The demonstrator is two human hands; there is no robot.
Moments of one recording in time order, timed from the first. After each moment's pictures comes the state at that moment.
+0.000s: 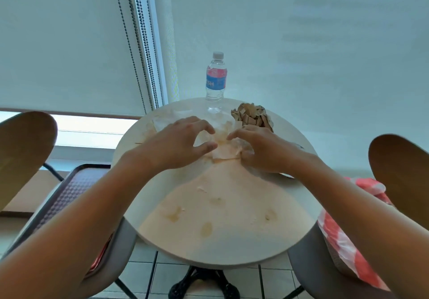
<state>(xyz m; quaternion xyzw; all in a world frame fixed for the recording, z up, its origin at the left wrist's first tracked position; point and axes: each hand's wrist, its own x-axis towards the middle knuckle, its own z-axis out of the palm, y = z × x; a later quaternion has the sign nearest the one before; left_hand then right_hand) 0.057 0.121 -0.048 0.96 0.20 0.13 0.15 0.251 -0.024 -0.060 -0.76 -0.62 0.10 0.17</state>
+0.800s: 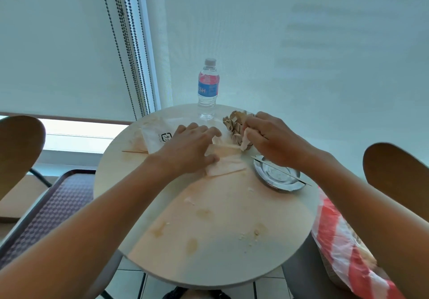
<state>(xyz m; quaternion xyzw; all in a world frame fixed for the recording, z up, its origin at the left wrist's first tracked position) 0.114 0.124 -0.071 0.97 0.20 0.11 0.04 0.276 -0.030 -0.024 -0.76 -0.60 0.04 0.24</state>
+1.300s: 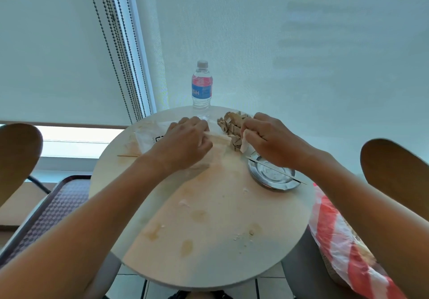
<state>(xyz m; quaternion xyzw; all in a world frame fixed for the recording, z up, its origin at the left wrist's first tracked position) 0.117 0.119 -0.058 0.96 0.21 0.20 0.06 0.287 -0.038 -0.029 -0.76 -0.60 0.03 0.24</state>
